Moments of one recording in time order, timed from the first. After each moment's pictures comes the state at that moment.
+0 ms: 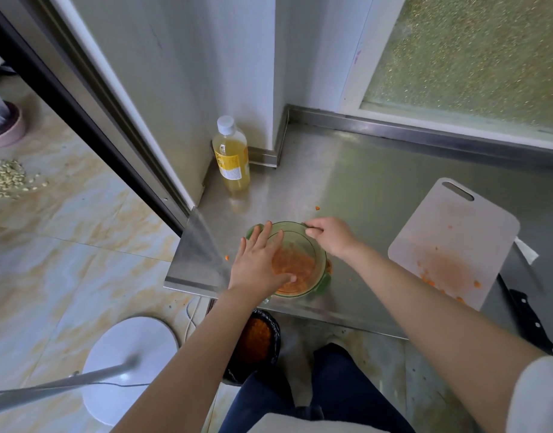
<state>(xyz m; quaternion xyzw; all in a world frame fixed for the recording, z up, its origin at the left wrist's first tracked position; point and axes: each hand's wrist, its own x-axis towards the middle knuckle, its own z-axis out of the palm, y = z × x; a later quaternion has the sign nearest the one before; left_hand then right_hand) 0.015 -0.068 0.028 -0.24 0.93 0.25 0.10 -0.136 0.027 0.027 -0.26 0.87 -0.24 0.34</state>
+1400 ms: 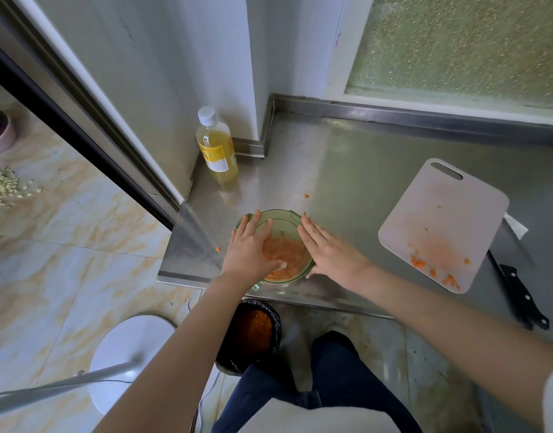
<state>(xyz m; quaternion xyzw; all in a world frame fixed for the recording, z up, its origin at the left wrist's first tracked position) 0.011 -0.066 0.026 -0.25 0.93 0.26 0.10 -0.101 0.084 0.030 -0.56 0.80 0.15 0.18</state>
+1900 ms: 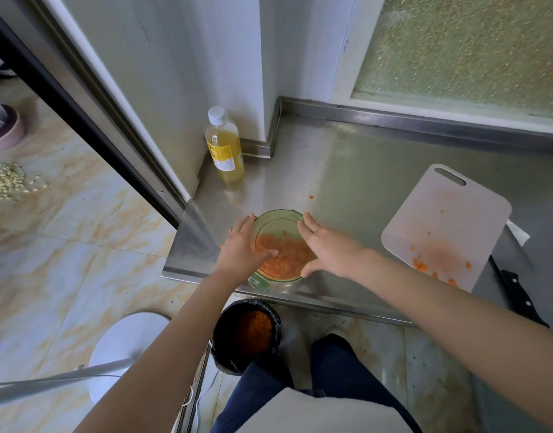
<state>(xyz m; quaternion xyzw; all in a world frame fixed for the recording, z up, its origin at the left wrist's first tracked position) 0.023 -0.079 0.026 -0.33 0.87 0.37 0.04 -0.100 0.061 0.065 -0.50 0.81 0.05 0.31</state>
